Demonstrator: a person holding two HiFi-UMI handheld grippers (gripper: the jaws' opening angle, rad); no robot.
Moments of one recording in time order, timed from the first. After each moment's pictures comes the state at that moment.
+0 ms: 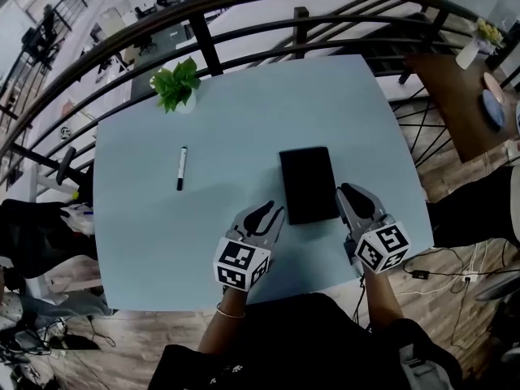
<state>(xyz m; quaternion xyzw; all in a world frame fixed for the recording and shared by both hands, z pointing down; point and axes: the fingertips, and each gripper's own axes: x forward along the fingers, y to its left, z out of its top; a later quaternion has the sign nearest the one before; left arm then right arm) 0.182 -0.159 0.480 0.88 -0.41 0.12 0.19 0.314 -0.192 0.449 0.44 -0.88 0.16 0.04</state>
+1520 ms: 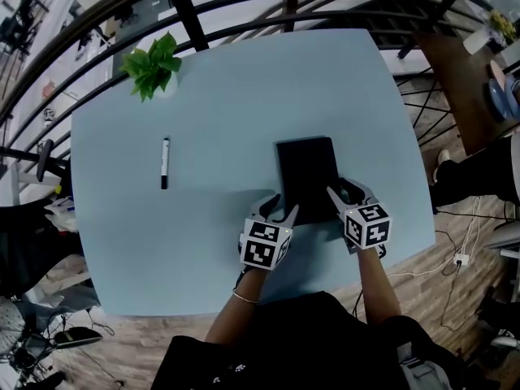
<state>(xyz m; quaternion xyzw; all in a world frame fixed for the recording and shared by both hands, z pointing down) 0.215 -0.192 0.611 0.83 -0.39 0.23 0.32 0.328 -0.232 0.607 0.46 -0.81 0.27 0.24</state>
